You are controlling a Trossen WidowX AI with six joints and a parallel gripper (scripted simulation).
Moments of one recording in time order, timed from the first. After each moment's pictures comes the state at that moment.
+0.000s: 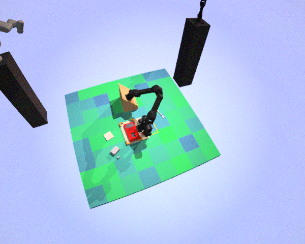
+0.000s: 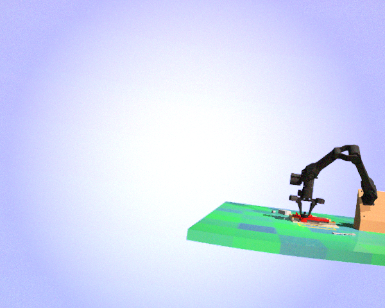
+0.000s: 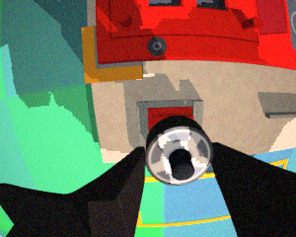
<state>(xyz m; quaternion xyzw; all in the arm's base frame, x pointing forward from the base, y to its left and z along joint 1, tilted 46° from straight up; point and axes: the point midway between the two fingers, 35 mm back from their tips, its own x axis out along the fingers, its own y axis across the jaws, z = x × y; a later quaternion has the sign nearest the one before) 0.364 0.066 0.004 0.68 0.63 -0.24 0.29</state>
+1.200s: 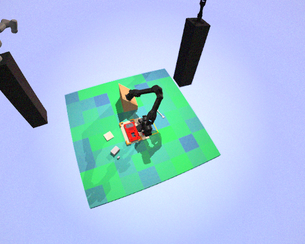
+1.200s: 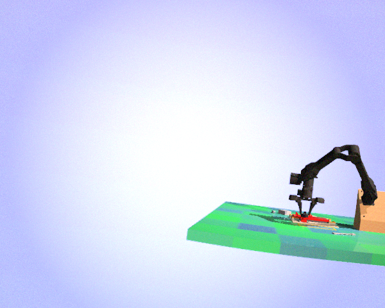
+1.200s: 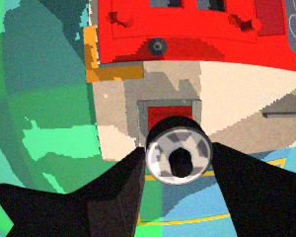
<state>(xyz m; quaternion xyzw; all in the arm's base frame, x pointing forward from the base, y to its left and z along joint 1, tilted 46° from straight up) 0.364 0.064 0.008 0.68 0.63 -0.24 0.29</state>
